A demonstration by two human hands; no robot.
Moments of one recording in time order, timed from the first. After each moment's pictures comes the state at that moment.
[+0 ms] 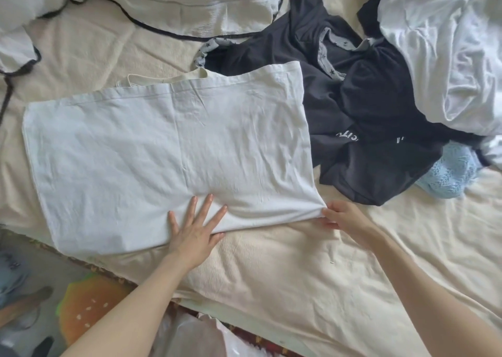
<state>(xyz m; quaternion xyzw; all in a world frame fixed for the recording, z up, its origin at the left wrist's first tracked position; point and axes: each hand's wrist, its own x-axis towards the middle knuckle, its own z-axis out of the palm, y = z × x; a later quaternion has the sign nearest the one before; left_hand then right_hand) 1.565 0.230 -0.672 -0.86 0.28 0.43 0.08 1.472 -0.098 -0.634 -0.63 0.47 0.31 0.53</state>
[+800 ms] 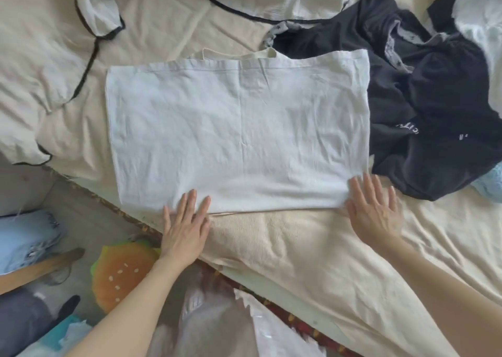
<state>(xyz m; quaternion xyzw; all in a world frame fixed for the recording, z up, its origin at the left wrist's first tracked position) 1.543 0.356 -0.654 -0.92 0.16 0.35 0.03 1.457 -0.029 -0.641 -0.94 0.18 0.28 0.01</state>
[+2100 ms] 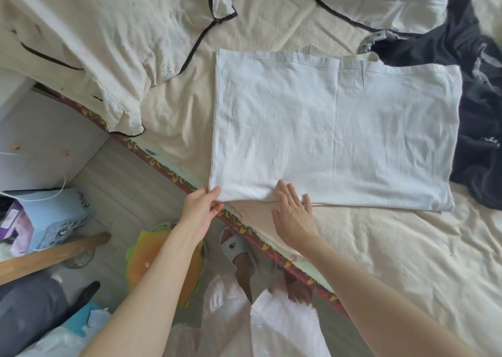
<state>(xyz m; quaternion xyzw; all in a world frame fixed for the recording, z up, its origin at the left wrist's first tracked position) 1.609 0.498 -0.623 -0.55 -0.42 0.31 -0.65 1.537 0.304 -0.635 -0.92 0.05 0.34 0.18</state>
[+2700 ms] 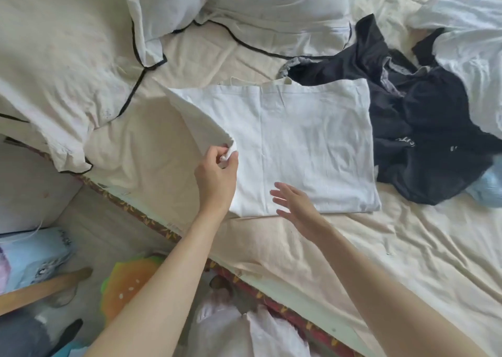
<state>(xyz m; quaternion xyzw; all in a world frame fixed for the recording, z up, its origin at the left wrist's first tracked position) 1.625 0.288 -0.521 -0.86 -0.12 0.07 -0.49 1.546 0.147 -0.582 -0.55 0.41 0.25 0.68</state>
